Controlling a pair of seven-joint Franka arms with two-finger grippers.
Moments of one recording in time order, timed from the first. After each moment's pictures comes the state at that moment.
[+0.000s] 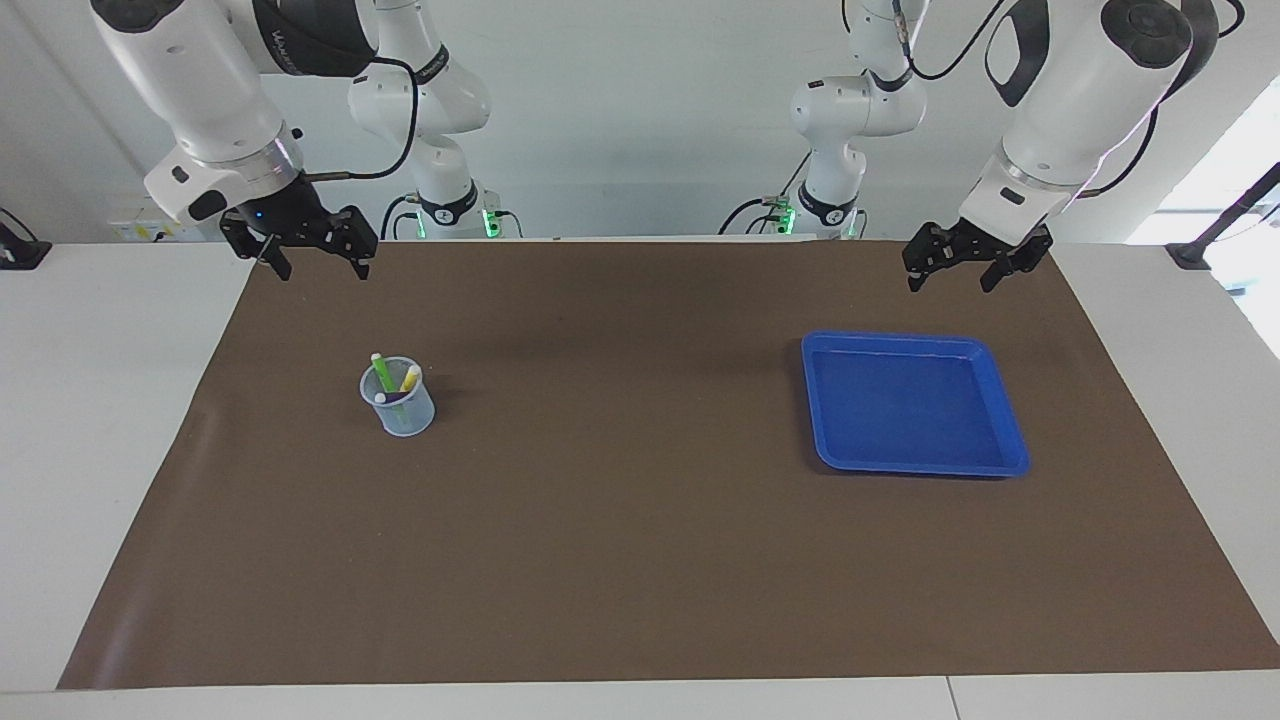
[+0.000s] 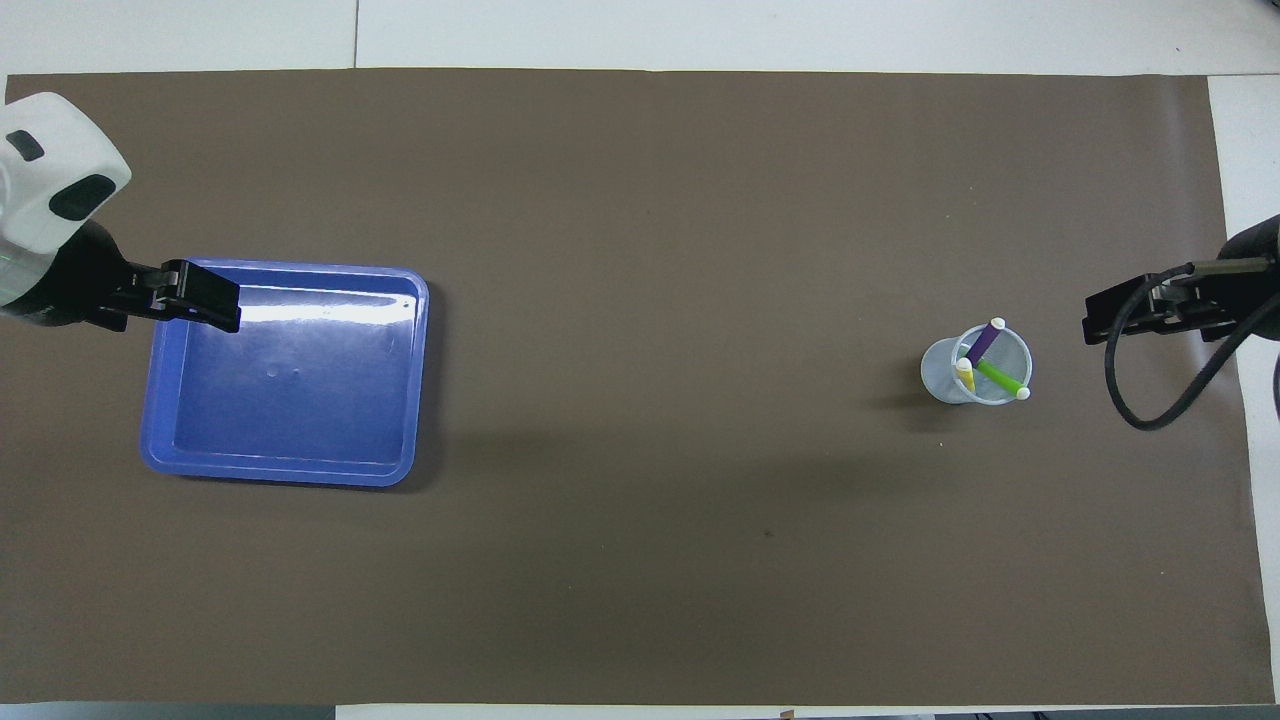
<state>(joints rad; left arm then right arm) -0.03 0.03 -0.14 -1.58 -0.01 1.53 -0.07 0.03 -0.02 -0.02 -1.62 -0.01 1.52 0.02</state>
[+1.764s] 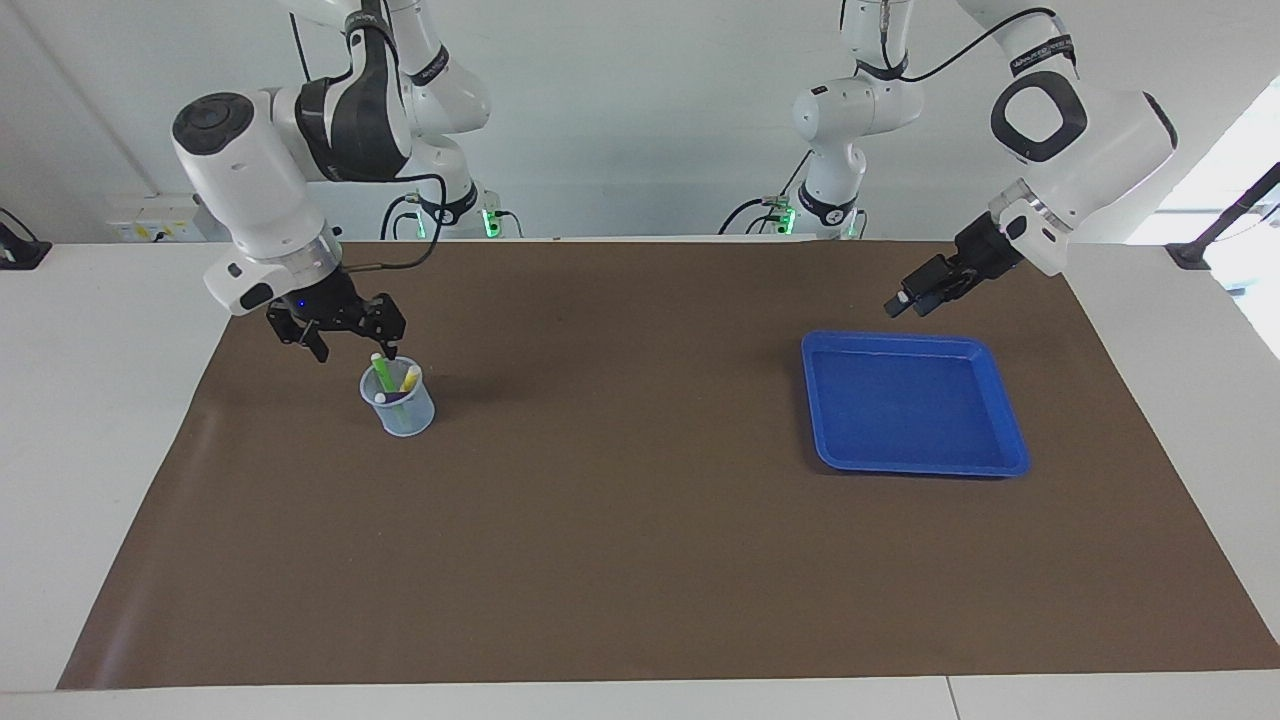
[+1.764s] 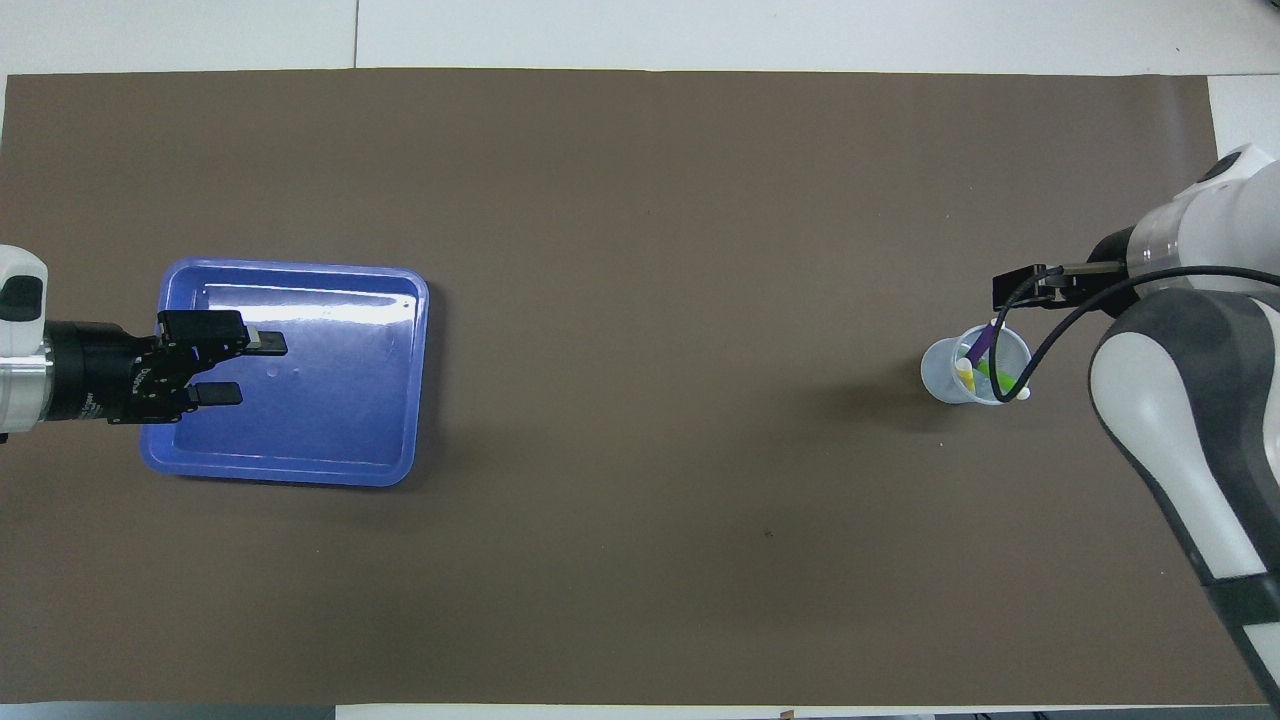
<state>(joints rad) 0.19 -0.18 -0.12 -2.17 -0.74 1.92 -0.09 0.03 0.03 -0.02 -1.92 0.03 2.01 0.02</state>
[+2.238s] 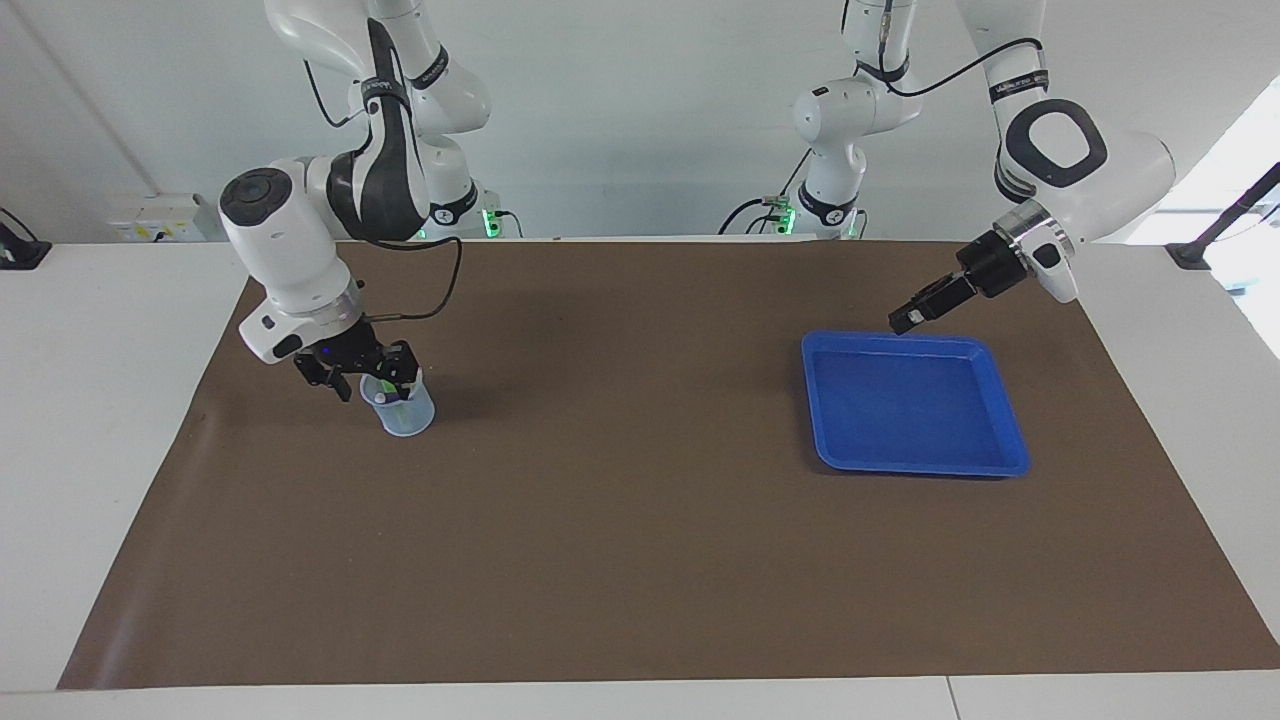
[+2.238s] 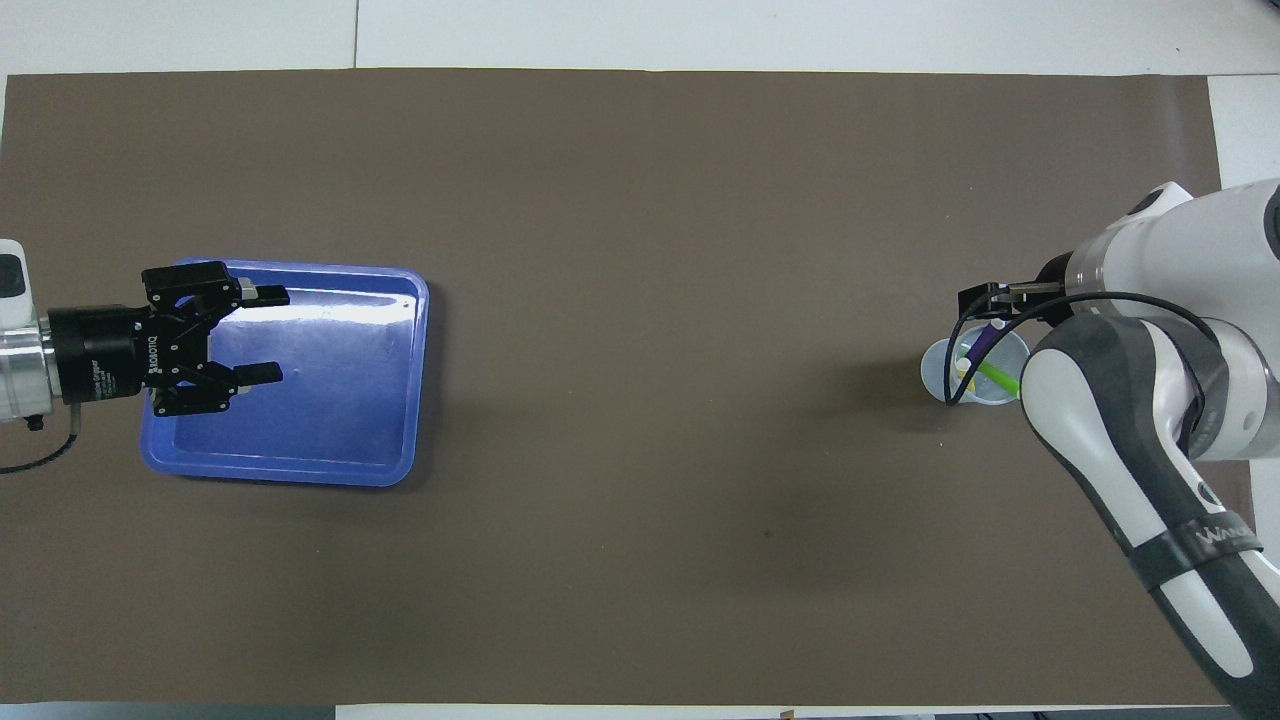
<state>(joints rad) 0.22 -0.13 -0.12 -2.18 -1.01 1.93 -0.22 0.03 0.07 -0.02 -2.05 0.03 2.19 0.02</state>
